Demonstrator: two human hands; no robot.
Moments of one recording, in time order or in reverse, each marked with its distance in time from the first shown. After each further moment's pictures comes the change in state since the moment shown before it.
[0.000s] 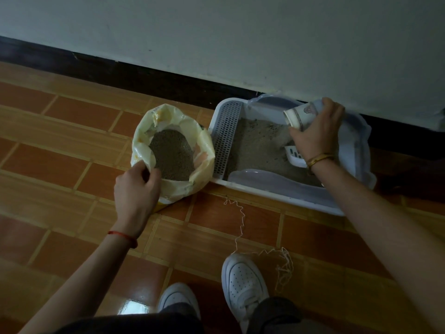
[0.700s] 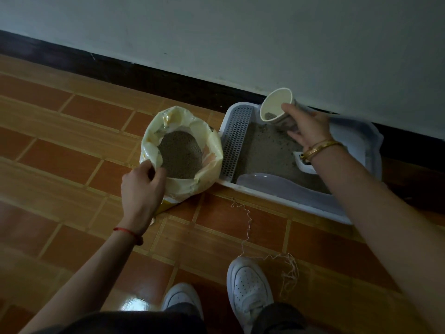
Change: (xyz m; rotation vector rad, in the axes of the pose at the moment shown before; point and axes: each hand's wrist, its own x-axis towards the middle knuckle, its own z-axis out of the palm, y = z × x) left_hand 0.000 0.005 -0.012 -0.056 0.002 -0.065; right_hand 0.012 -0.058 0.007 0.832 -0.369 0.653
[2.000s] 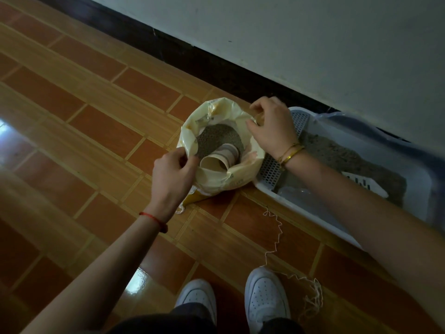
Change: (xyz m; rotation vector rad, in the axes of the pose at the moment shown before) left_hand 0.014 -0.014 -0.025 -0.121 -0.021 -0.121; right_hand -0.047 0.020 0.157 -0.999 -0.395 -0.903
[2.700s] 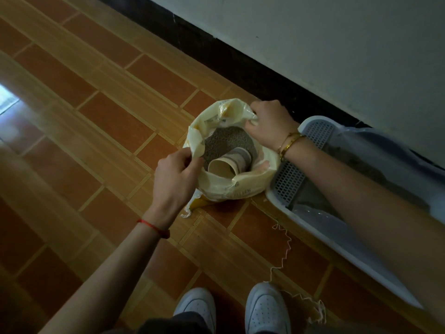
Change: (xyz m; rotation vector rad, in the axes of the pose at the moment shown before) left_hand 0.018 -0.004 -0.012 -0.062 0.007 -0.102; right_hand 0.057 -0.016 0.032 -0.147 -0.309 -0.144
